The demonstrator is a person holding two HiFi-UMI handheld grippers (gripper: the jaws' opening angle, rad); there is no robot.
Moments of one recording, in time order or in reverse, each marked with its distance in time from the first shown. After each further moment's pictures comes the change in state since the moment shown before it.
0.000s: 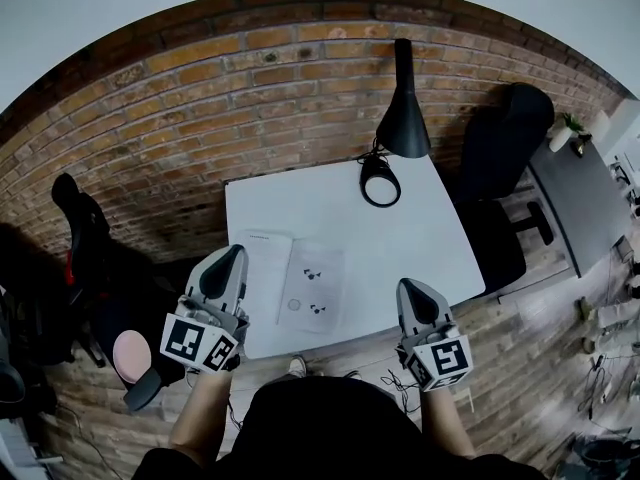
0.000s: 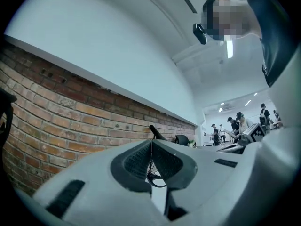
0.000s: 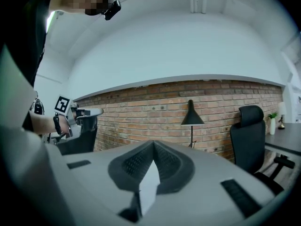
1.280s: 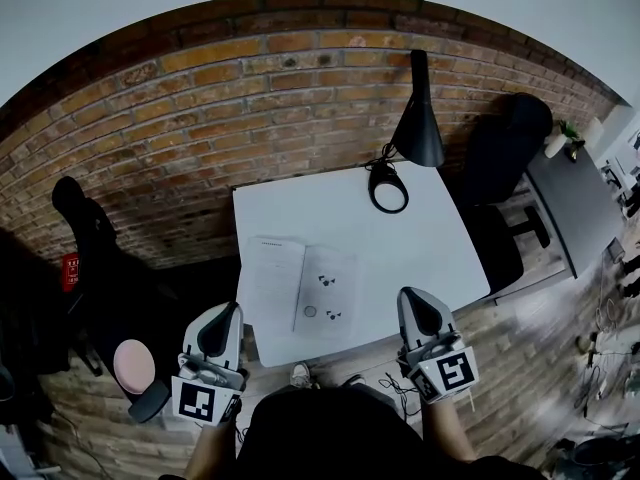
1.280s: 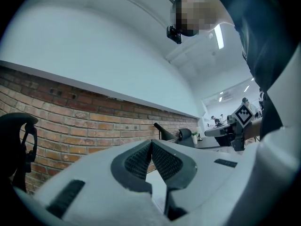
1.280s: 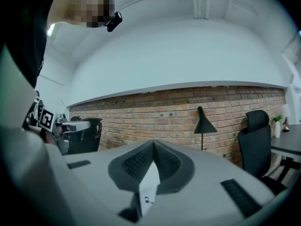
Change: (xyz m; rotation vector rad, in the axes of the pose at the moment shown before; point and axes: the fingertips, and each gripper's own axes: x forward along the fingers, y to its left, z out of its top) left arm -0.094 0.015 -0.010 0.134 0.048 0.034; right arm 0.014 0.068 0.030 -0.033 -0.080 0.060
